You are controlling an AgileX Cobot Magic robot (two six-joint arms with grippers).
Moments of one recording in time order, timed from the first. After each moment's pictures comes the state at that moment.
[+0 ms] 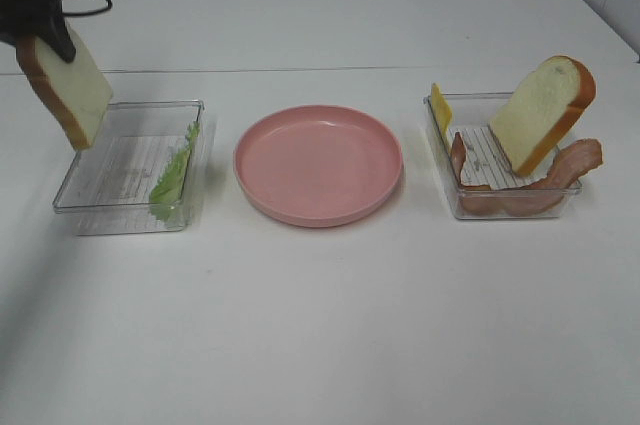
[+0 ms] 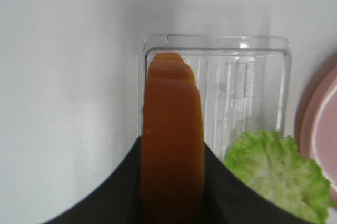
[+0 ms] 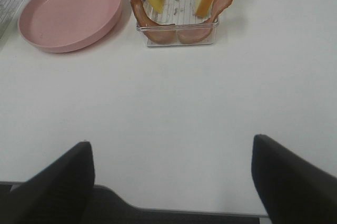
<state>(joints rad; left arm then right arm) 0.00 2.14 -1.95 -0.20 1.14 -0.10 0.05 0.00 -0.46 0.08 1.11 0.01</state>
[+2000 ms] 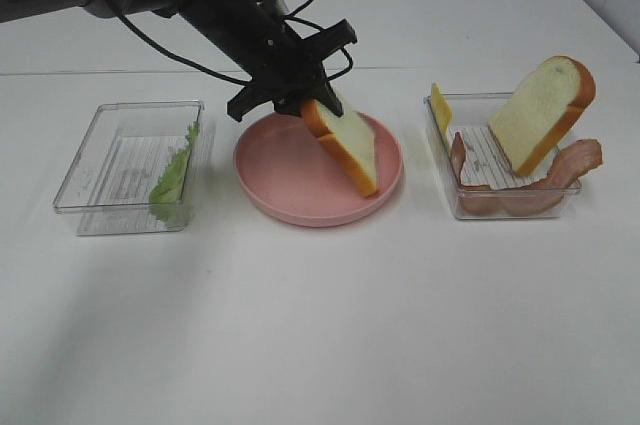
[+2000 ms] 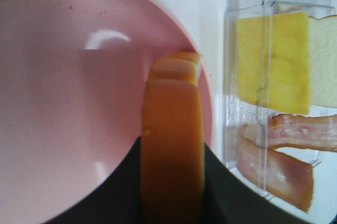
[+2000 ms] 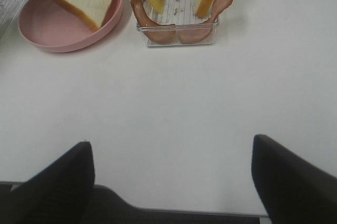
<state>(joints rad) -0.42 2.46 -2.09 -0.66 0.88 -0.24 0.05 0.00 -0.46 0.09 1.11 0.01</state>
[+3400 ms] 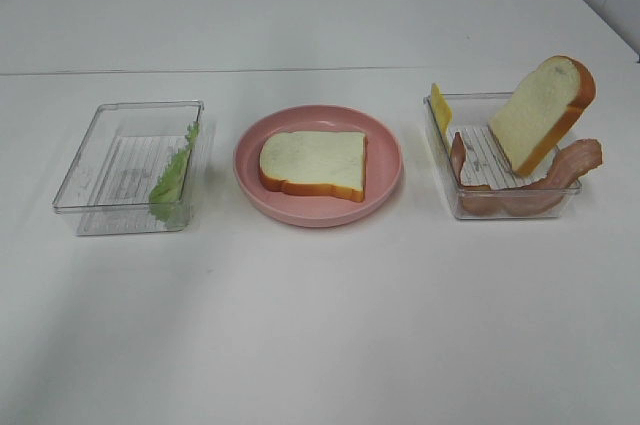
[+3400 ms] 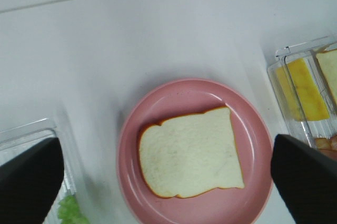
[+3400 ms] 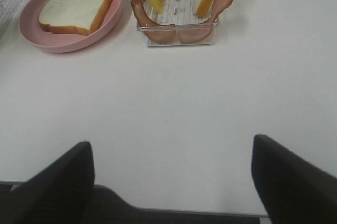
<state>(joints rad) -0.41 2.27 -2.43 -0.09 1.21 -0.25 0.05 0.00 -0.46 0.09 1.11 0.01</state>
